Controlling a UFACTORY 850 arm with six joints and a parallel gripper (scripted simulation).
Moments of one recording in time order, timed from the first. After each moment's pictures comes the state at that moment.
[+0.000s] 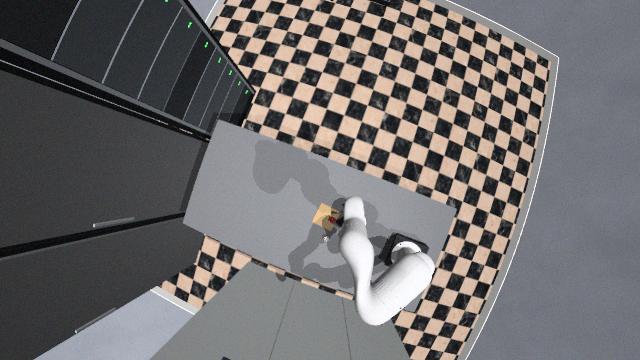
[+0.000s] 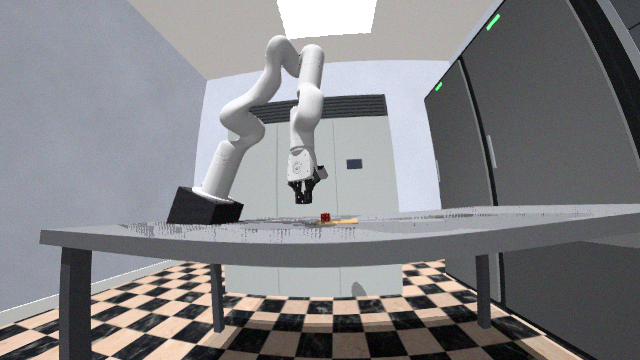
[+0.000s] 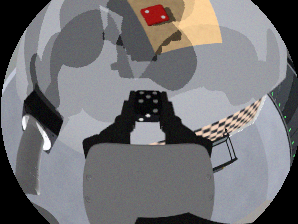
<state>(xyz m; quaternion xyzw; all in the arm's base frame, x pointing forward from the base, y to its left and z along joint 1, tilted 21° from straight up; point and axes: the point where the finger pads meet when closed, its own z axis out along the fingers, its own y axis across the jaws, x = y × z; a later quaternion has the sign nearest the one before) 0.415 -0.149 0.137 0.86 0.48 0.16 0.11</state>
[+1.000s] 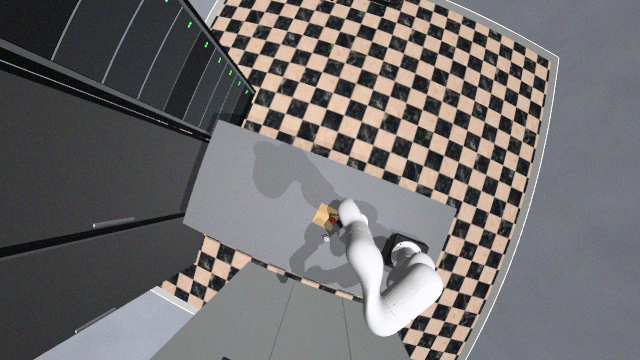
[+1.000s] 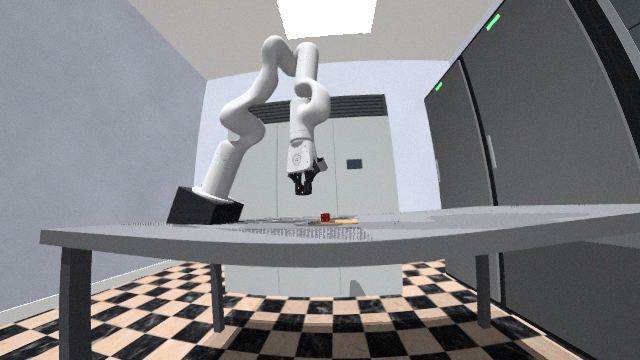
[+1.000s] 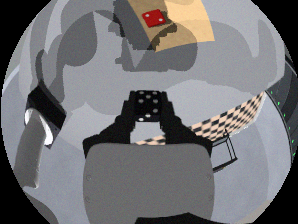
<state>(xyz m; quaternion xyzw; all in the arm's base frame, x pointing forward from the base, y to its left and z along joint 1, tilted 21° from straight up) 0.405 -0.148 0.164 0.86 0.48 0.16 0.10</state>
